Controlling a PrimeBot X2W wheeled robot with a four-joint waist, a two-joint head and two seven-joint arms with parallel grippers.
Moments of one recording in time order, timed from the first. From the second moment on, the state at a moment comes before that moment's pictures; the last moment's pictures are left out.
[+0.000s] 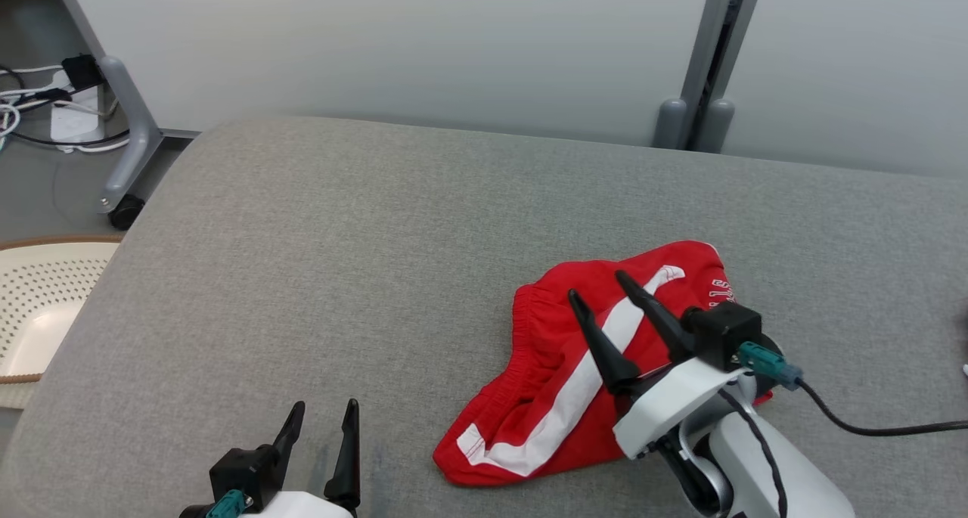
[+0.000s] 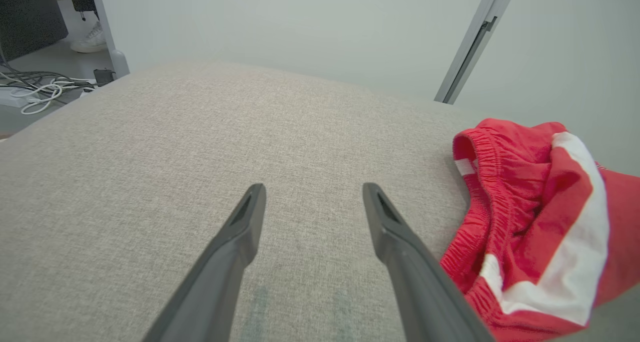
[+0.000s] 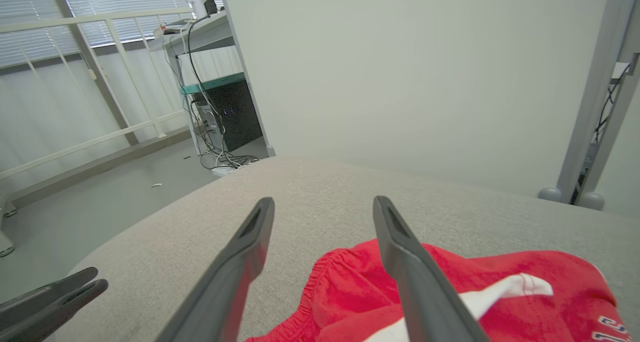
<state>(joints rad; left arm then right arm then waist) -0.03 0.05 -0.21 0.43 -0.34 0.01 -0.26 -0.42 -0.05 0.51 0.54 0.41 0.13 -0.26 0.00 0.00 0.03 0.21</state>
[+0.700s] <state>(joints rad) -0.07 0.05 -0.23 0.42 -0.34 0.01 -0.26 -0.52 -0.08 0.16 0.89 0.29 0.13 -0.26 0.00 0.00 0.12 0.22</state>
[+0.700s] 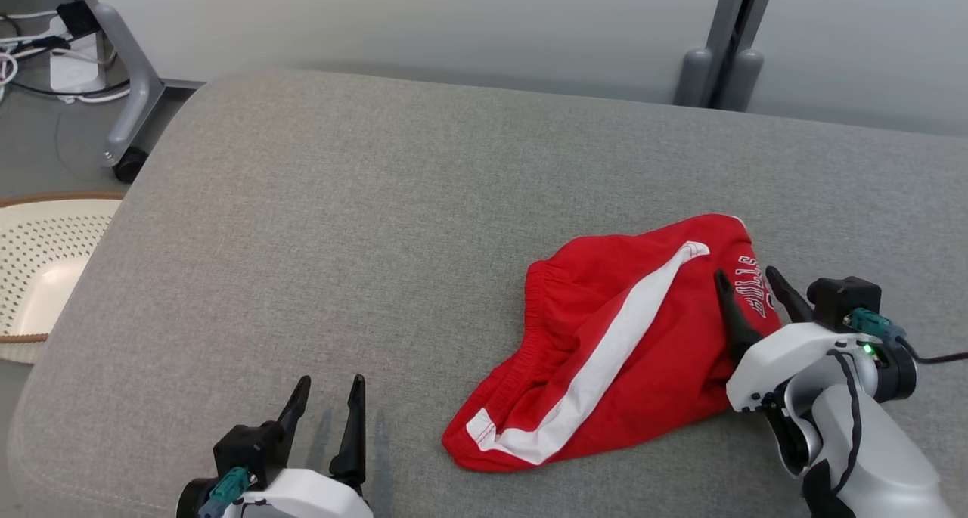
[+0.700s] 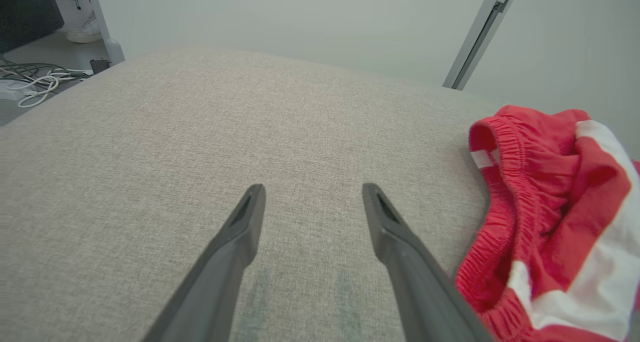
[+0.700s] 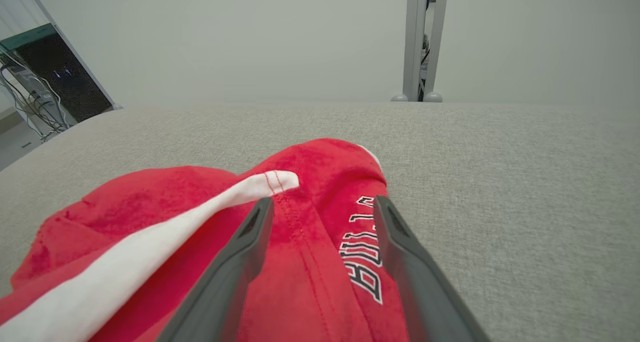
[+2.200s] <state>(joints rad) -0.07 0.05 -0.20 0.42 -0.34 0.01 -0.26 -0.34 -0.09 0.14 0.78 0.36 0.13 -0.26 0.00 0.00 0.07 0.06</state>
